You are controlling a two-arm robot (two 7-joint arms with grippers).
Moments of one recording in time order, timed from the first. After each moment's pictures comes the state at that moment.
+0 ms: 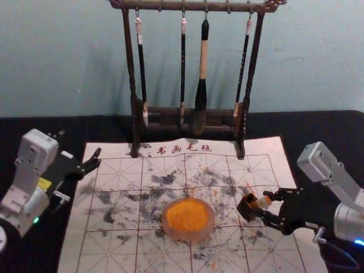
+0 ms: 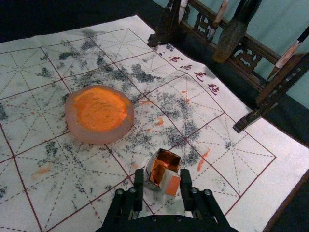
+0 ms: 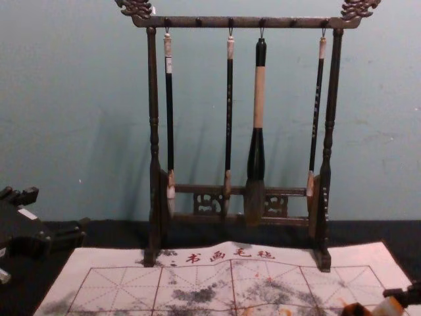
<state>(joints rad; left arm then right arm) -0.20 0.60 0.45 -1.41 -0.25 -0.12 0.03 0.16 0.71 -0.42 -1.64 0.28 0.30 0.55</state>
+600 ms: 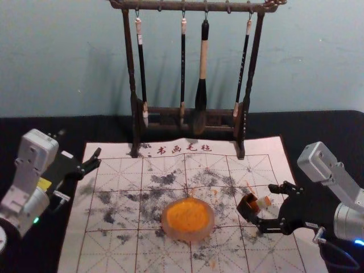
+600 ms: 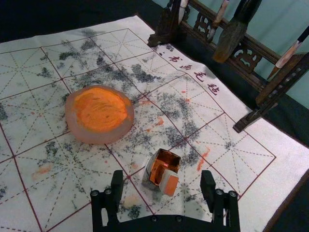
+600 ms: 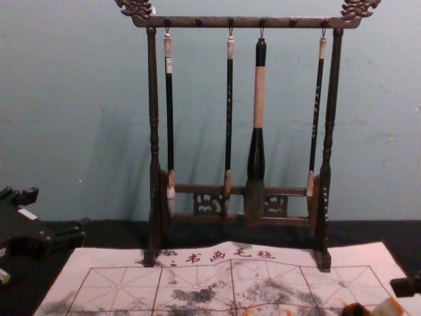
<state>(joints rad) -0.20 0.60 0.45 -1.41 -0.25 -0.12 0.03 0.16 0.71 -0.42 -1.64 0.28 0.30 0.55</state>
